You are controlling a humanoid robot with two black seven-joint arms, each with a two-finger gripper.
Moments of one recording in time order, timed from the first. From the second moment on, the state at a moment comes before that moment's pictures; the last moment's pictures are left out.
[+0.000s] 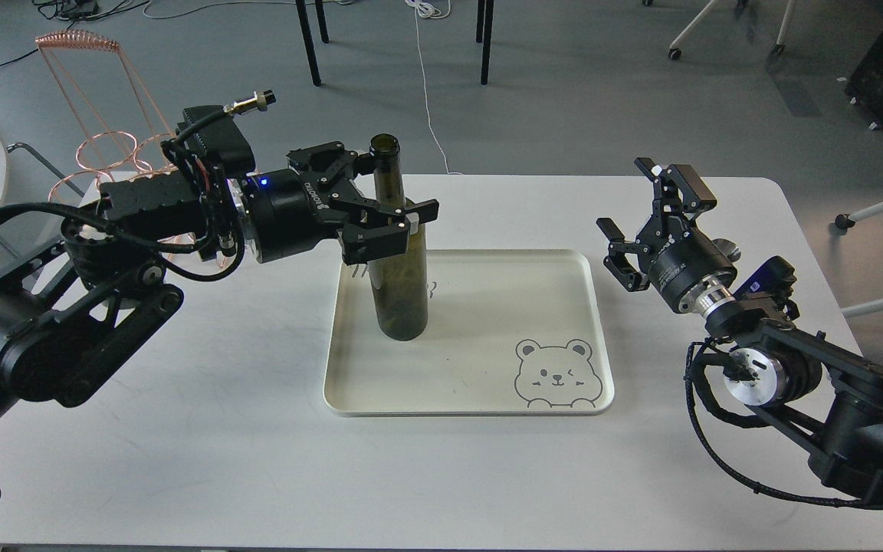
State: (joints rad) left arm -0.68 0.43 -0.92 -1.41 2.17 -0.29 -0.49; right arm 0.61 -0.48 0.46 1.15 -0.11 0.03 0.49
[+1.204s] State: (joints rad) left arm -0.96 0.63 -0.89 -1.38 1.90 -0.32 -0.46; right arm 0.60 -0.47 0.46 1.15 -0.13 0.03 0.49
